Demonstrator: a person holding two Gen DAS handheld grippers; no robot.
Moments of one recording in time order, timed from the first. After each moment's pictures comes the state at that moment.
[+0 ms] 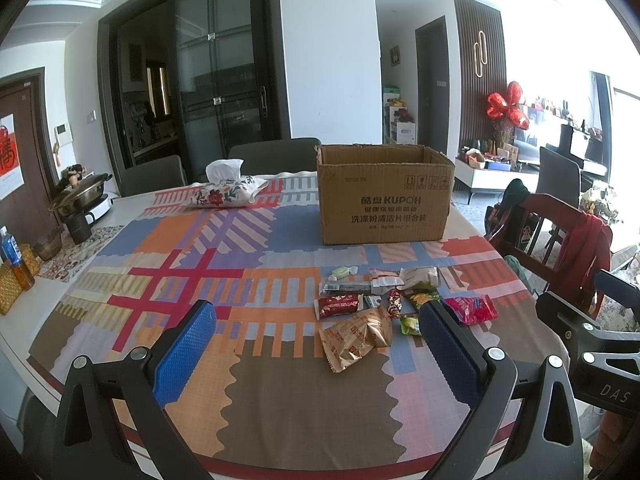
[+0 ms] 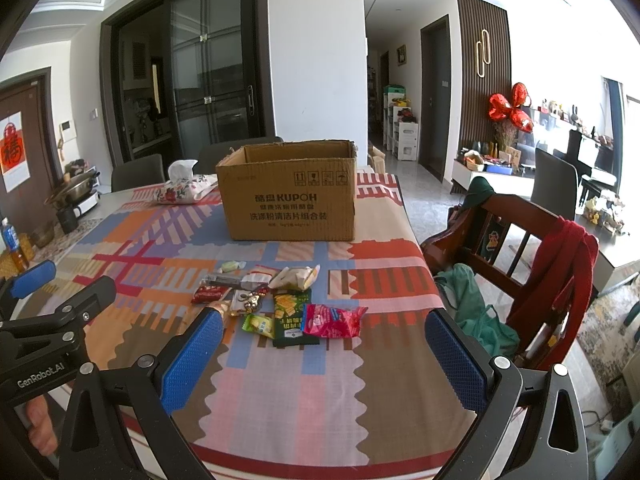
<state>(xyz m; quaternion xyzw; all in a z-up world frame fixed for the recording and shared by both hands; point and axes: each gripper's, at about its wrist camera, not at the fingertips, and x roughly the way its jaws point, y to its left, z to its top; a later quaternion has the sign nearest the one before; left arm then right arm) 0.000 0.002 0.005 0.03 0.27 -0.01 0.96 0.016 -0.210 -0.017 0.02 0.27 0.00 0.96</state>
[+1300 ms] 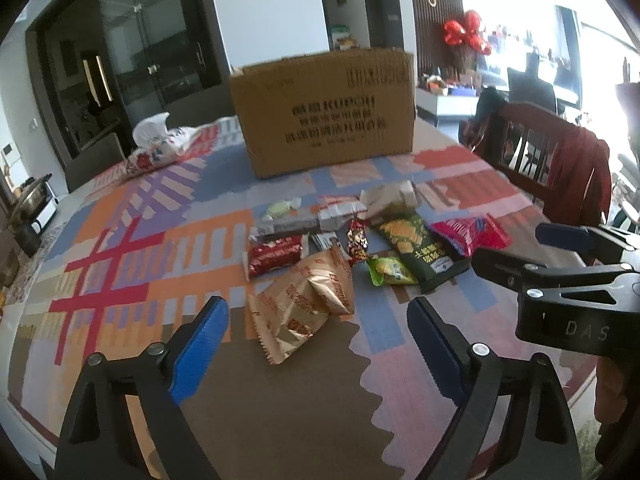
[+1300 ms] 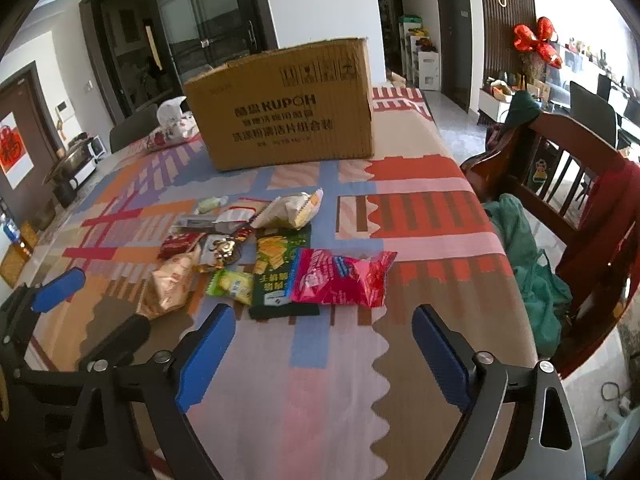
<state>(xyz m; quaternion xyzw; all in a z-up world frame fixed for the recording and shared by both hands) 0.064 -0.048 -0.084 0.11 0.37 -0.08 0.92 0.106 -0.229 -0.100 0.06 0.40 0.05 0.92</state>
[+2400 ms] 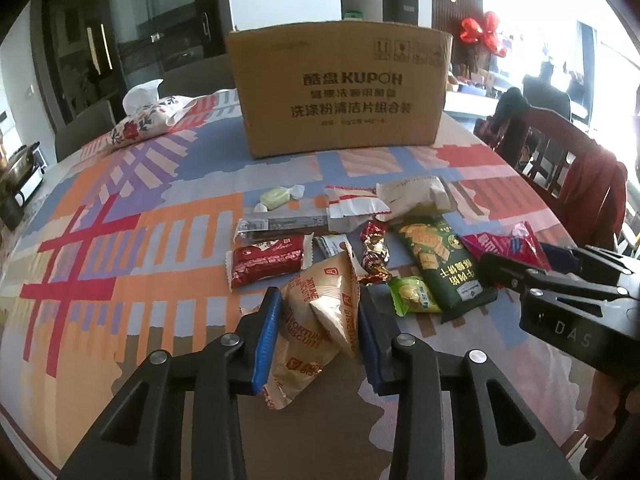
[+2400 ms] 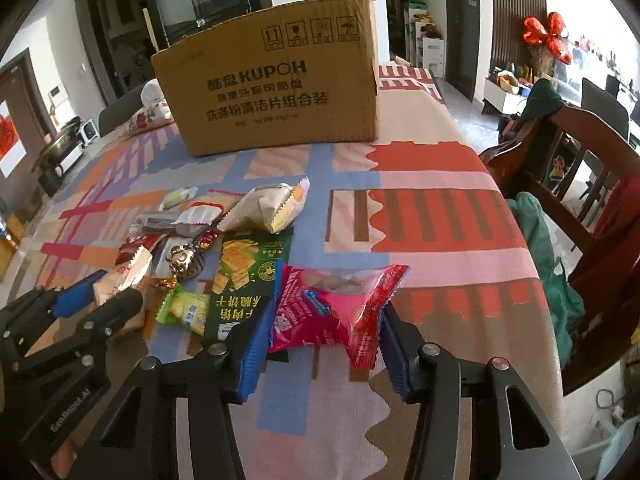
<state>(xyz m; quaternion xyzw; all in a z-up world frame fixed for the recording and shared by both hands) 0.107 -0.040 -0.106 0.06 0.40 -0.07 0.91 0.152 -0.227 -0.124 0.04 0.42 0.05 0.90</state>
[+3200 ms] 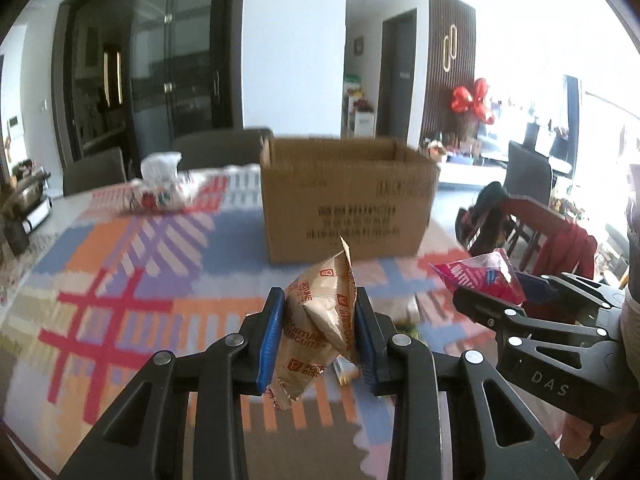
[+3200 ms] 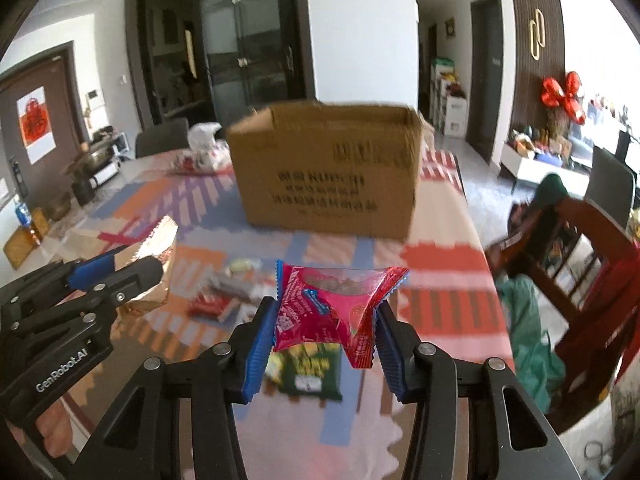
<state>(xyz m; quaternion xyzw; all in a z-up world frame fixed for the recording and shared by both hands) 0.100 -0.015 -0.008 0.02 0.28 -0.09 0.95 0.137 -0.198 -0.030 0.00 0.32 0.10 0.94</state>
